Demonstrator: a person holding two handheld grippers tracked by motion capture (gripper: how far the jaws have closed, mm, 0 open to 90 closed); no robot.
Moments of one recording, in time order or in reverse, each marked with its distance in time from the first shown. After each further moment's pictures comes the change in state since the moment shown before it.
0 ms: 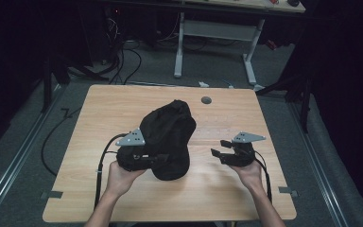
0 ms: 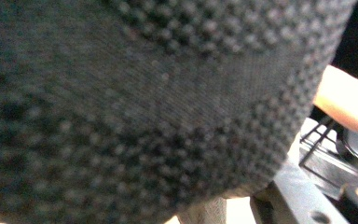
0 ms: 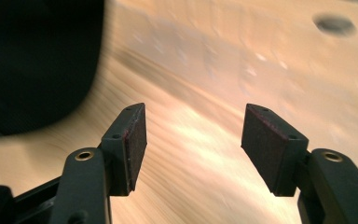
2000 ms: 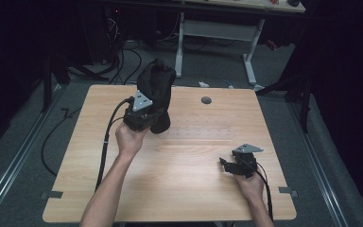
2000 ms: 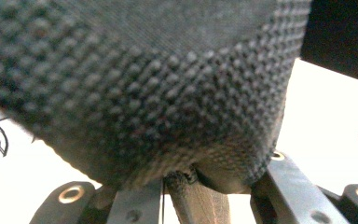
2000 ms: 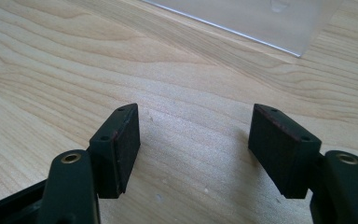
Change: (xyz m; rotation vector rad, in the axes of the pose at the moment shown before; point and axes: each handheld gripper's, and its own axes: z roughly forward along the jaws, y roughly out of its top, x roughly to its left) left arm 0.050 0.068 0.075 -0.253 0.356 0.252; right arm -0.017 -0.052 0.020 0.110 -0.210 0.052
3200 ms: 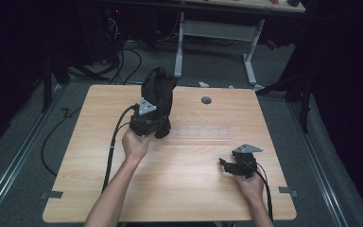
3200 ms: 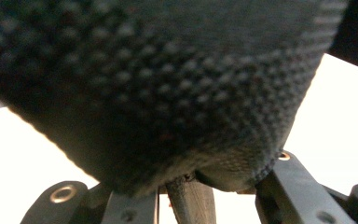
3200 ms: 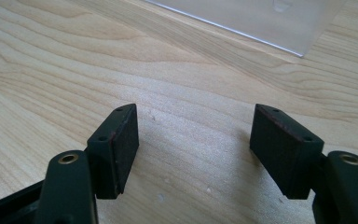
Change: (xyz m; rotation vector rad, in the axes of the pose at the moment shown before) left arm 0.007 -0.030 0.010 0.058 0.062 -0.107; right arm 0.001 0.000 0.000 -0.001 0.003 -0.005
